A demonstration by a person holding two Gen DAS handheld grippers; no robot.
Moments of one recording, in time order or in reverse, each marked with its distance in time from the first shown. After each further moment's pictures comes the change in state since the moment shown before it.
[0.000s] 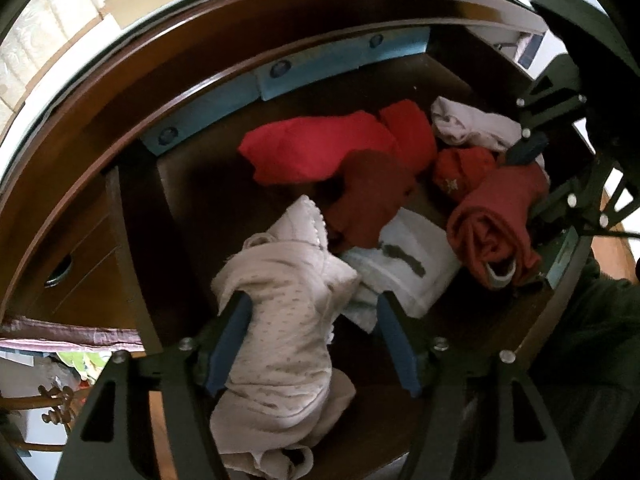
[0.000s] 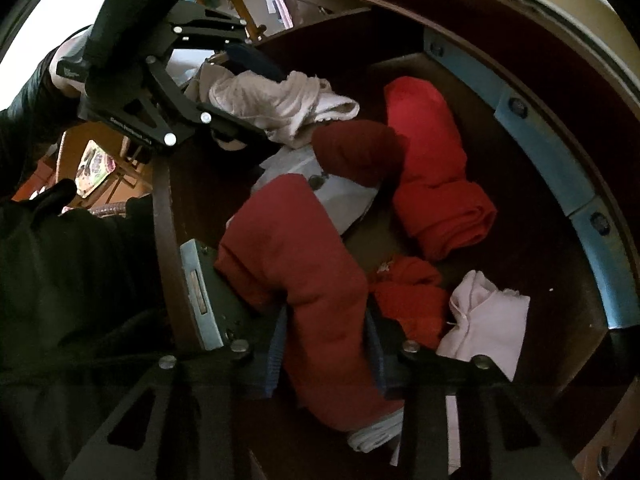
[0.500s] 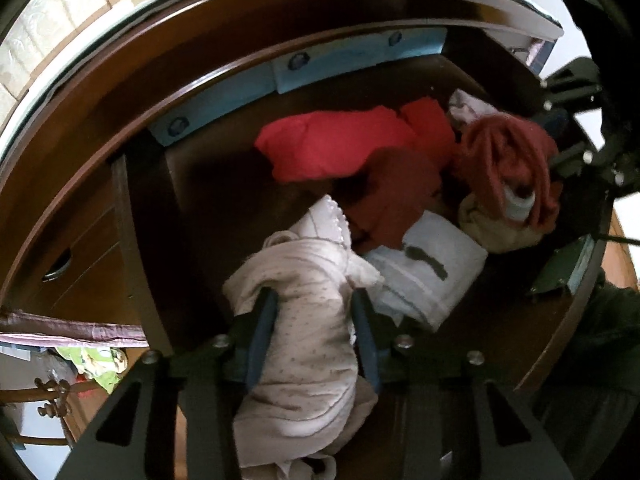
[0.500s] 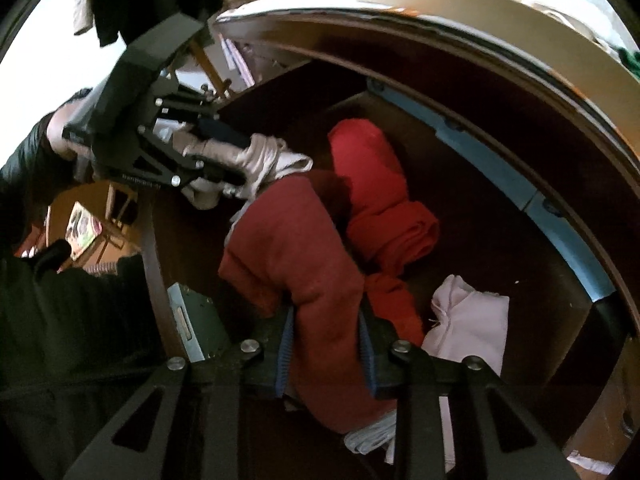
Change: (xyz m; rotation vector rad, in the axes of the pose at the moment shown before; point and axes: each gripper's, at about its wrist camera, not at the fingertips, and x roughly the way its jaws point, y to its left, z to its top) left arm 0.009 0.011 0.004 -0.032 0.006 0.017; right arm -0.030 -0.020 -0.009 0.154 -0.183 -0.044
